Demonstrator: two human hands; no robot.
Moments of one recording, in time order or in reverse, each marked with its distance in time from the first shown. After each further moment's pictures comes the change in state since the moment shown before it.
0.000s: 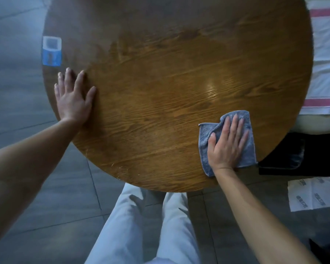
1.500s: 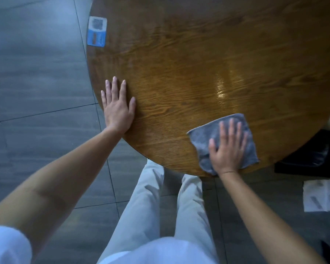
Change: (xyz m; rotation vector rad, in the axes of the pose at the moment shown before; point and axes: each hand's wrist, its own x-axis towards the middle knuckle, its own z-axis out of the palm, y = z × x) left_hand -0.073 -0.032 0.032 -0.071 0.005 0.072; right_hand -0.079 -0.066 0.027 -0.008 0.012 -0.202
